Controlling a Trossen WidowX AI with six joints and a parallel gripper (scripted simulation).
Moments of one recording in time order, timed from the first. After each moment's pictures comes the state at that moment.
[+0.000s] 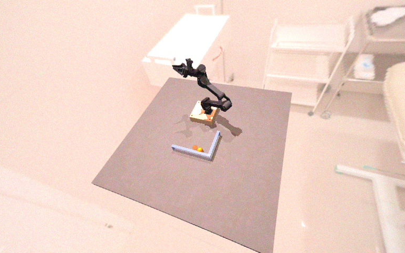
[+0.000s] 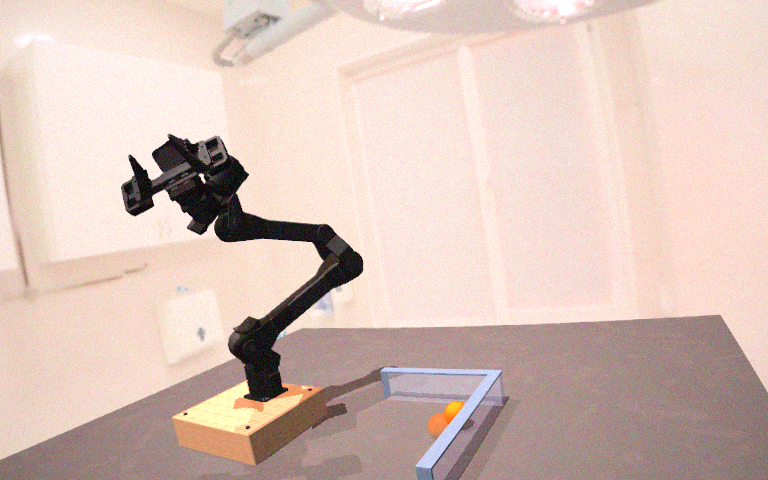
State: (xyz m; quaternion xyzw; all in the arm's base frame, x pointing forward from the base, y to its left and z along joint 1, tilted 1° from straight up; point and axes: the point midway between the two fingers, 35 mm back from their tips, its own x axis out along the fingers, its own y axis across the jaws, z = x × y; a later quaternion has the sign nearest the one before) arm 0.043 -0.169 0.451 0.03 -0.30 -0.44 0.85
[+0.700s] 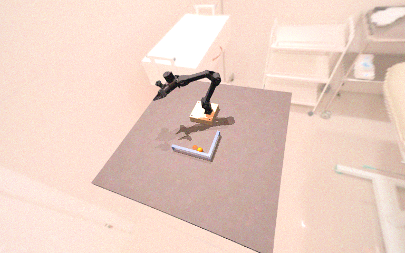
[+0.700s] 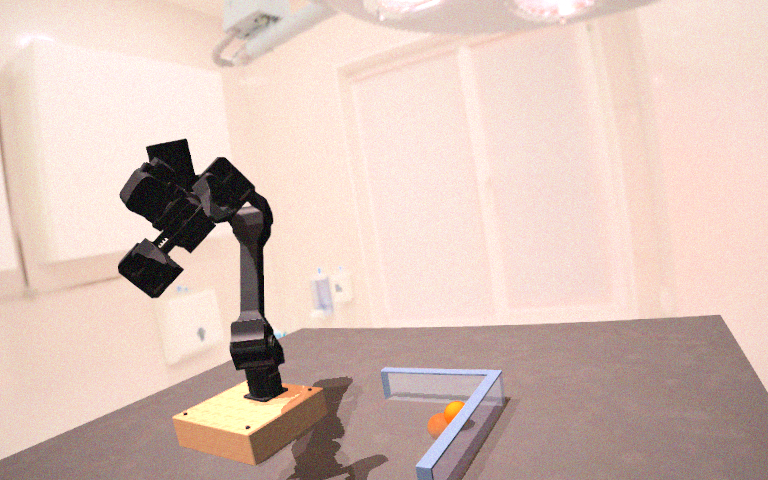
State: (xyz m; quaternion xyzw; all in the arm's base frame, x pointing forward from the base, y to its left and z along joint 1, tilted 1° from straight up) arm 0.235 -0.264 0.332 0.35 0.00 -0.30 0.89
